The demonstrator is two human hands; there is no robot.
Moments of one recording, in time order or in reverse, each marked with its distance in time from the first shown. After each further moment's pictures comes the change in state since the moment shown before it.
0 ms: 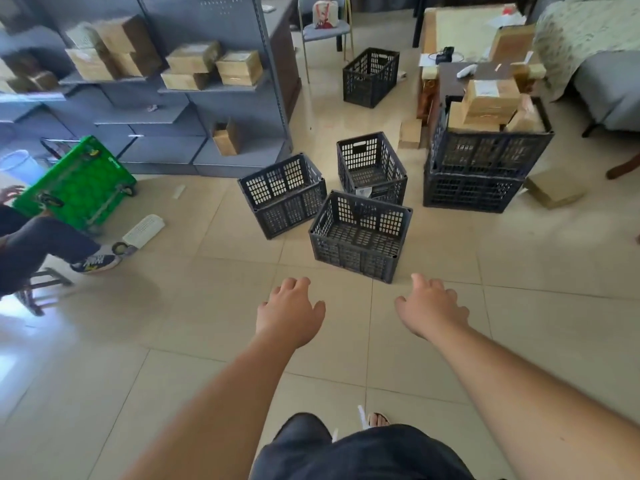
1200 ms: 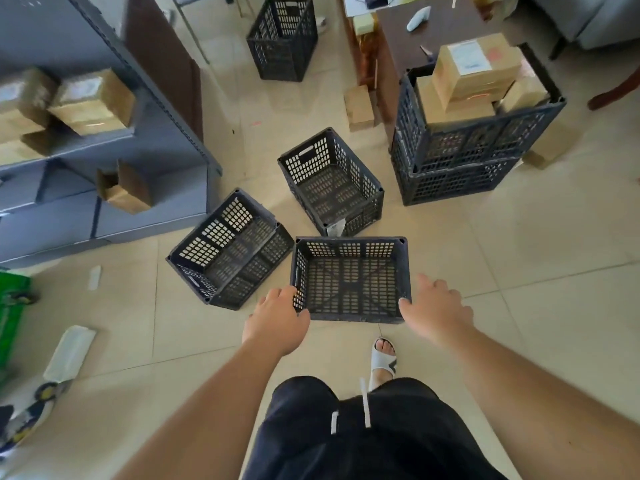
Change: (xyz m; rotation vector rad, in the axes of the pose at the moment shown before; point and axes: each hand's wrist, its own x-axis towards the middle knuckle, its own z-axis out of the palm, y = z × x) left_hand 0.570 0.078 -0.133 0.121 -0.285 0.138; right_hand 0.477 -0.153 -0.105 0.150 -0.092 0.275
